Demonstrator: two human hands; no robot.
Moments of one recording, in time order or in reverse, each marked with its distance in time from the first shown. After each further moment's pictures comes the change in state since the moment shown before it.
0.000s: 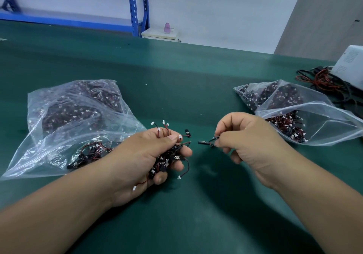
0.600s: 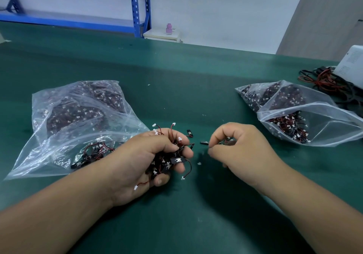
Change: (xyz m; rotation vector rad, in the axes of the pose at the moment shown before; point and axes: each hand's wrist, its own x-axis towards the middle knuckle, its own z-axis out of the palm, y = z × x) left_hand 0.006 -0.003 -0.008 -0.036 -0.133 0.039; right_hand -0.008 0.008 0.010 -0.312 0.029 -0.109
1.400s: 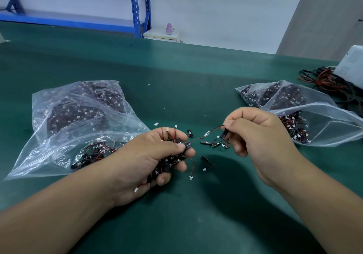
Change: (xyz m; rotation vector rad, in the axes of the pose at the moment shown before) left_hand -0.007 0.004 0.010 0.015 0.061 -0.022; right_hand 0.003 -0.014 -0.014 0.479 0.094 -0.046
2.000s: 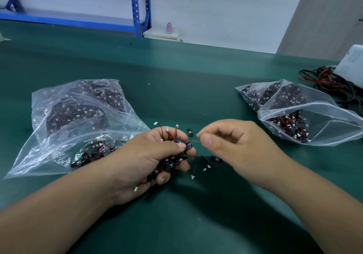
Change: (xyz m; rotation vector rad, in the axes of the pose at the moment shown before) left_hand -0.001 0.000 0.000 0.020 -0.007 0.013; right_hand -0.007 0.010 0.002 -0.331 -0.321 -0.176
